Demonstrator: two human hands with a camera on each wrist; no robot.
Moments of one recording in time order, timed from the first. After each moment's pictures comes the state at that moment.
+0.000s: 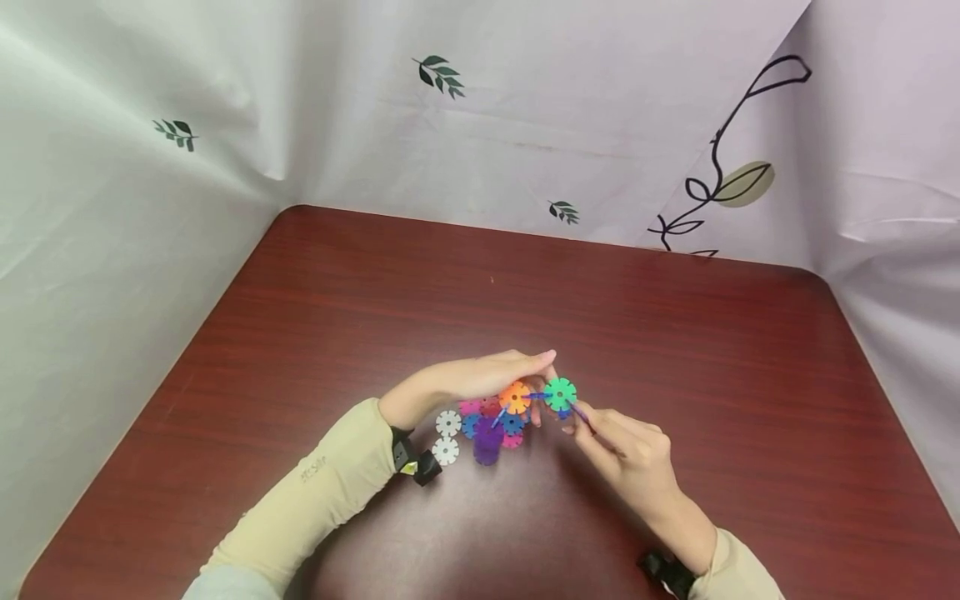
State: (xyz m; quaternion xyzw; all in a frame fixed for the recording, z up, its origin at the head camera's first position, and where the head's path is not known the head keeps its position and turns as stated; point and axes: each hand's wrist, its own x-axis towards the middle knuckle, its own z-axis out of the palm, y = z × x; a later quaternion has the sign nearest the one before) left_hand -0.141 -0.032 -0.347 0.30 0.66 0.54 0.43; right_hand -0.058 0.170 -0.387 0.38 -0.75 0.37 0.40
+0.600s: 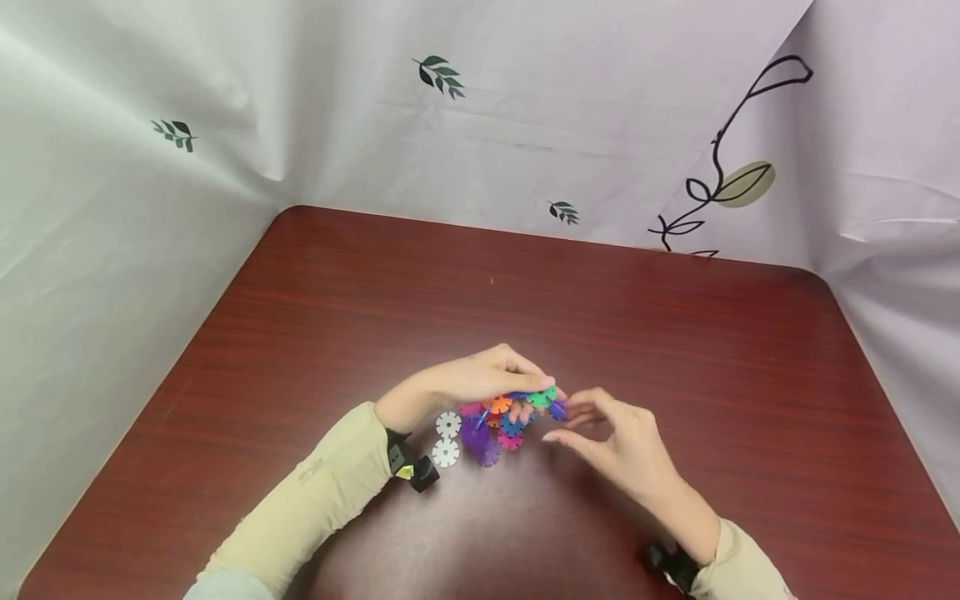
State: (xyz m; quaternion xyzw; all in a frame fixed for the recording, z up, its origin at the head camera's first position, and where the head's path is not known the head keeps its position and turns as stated) left_hand -0.139 -0.040 -0.348 0.29 0.64 0.58 0.42; right_hand -0.061 0.174 -0.381 0.28 -0.85 0.40 0.20
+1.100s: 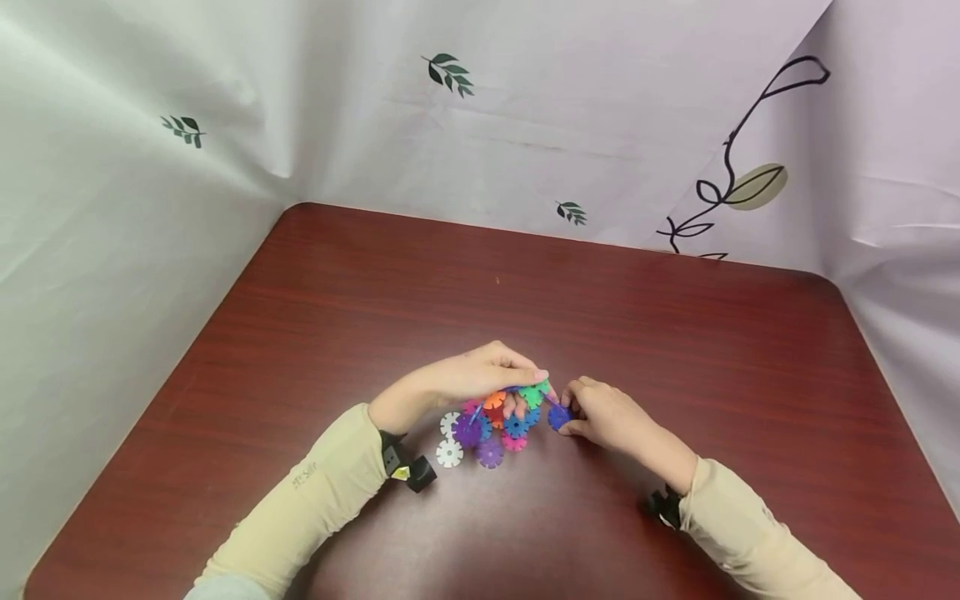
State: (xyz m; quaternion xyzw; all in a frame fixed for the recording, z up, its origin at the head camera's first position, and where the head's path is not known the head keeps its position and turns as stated) left_hand -0.140 -0.051 -0.349 0.23 0.66 0.58 0.42; right_hand -0.104 0.171 -0.388 0.23 -0.95 0.18 -0.12
